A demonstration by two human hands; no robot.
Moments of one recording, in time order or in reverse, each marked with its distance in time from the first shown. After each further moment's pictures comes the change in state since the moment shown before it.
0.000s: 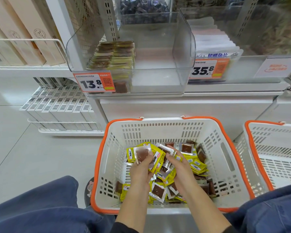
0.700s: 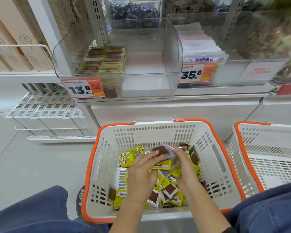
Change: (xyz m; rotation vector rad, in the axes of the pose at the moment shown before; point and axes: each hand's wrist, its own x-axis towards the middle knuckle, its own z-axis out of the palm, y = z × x) left_hand -0.023 0.000 0.004 0.879 -0.149 1.321; right_hand 0.009 -0.023 -0.018 -0.021 0.084 -0.074
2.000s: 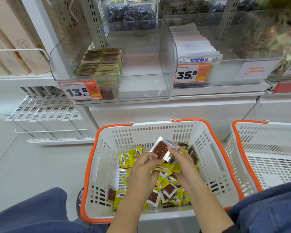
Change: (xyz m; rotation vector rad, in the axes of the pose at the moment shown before) left_hand 0.001 0.004 0.002 -0.036 -0.154 -0.038; right_hand -0.008 -0.018 -0.003 0.026 -0.141 0.018
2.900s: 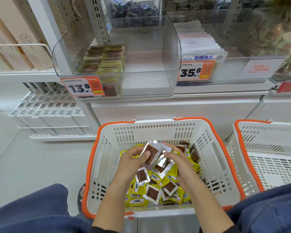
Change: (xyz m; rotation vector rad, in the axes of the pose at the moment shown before) left_hand 0.027 -0.004 -0.040 -0.569 -0.189 -0.691; right_hand -0.017 -0.009 0.019 -0.185 -0.043 0.016
